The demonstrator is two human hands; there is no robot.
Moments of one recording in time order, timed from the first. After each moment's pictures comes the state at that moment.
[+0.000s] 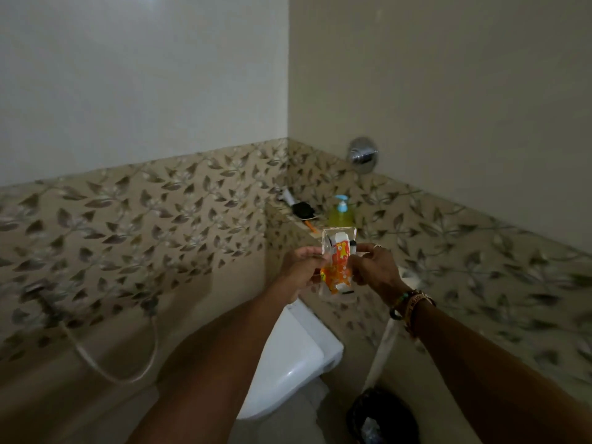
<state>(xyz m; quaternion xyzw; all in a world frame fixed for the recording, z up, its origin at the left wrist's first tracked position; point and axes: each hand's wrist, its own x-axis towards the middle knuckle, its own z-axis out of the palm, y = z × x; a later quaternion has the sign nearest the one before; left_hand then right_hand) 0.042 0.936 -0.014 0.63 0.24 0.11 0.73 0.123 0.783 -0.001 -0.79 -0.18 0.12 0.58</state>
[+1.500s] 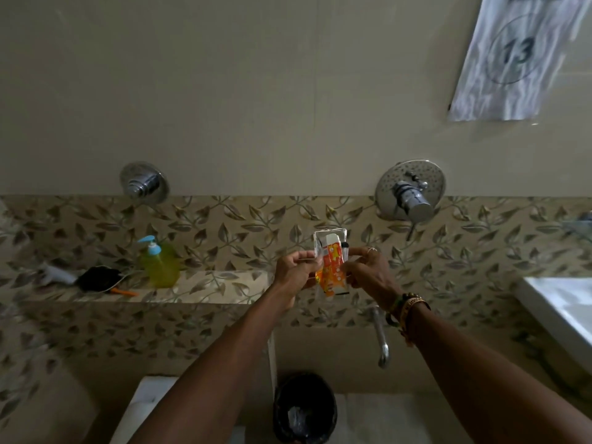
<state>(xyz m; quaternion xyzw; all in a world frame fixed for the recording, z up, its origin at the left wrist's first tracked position) 0.168 0.758 -0.022 0.66 -0.05 -0.17 0.73 0.091 0.593 -0.004 -0.80 0.09 -0.13 0.57</state>
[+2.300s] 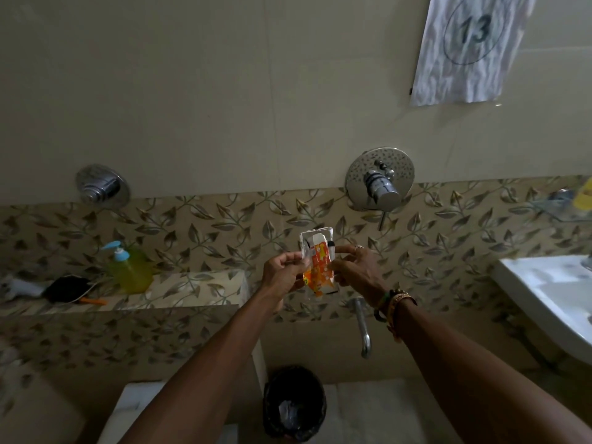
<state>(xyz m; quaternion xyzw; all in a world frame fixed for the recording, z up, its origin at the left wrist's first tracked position) 0.157 0.711 -0.039 0.67 -0.04 -0.18 0.72 0.080 0.542 -0.021 -0.79 0.11 -0.12 0.59</state>
